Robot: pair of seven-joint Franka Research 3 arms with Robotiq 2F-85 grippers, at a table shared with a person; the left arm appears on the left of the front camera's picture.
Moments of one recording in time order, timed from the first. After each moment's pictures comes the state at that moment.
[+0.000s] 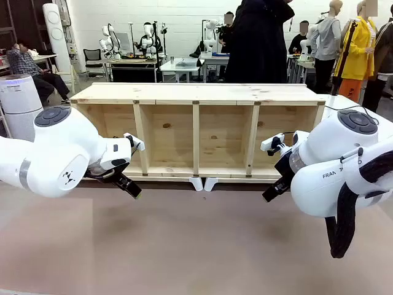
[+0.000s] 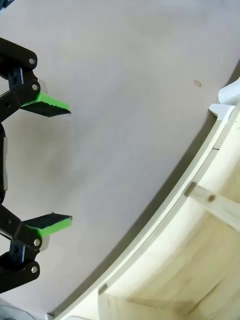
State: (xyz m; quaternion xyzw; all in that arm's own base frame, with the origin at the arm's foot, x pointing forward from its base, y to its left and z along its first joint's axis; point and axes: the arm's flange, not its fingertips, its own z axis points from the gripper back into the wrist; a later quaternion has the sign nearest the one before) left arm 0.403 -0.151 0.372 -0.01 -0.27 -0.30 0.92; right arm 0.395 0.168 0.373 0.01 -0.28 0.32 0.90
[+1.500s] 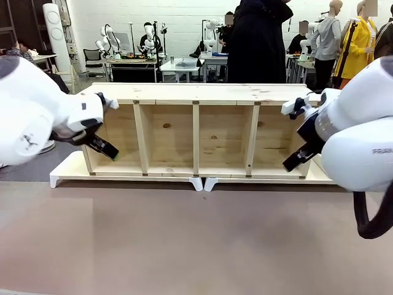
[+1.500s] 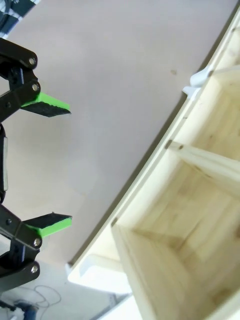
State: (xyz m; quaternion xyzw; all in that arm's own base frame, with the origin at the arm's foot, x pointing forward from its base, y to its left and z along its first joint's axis) left arm 0.382 -0.103 0.491 0.03 -0.35 -0.26 0.90; right arm 0.357 0.140 0.490 -0.05 -0.32 0.30 0.90
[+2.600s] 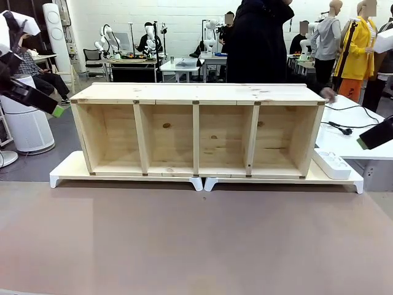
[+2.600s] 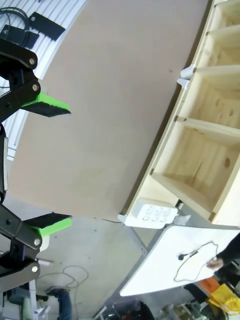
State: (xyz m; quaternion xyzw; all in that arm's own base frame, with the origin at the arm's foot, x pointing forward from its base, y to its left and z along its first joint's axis) left arm 0.232 -0.053 0.634 0.04 -0.42 -0.20 0.89; right arm 0.164 0.098 0.625 -0.10 -0.39 0.21 0.89
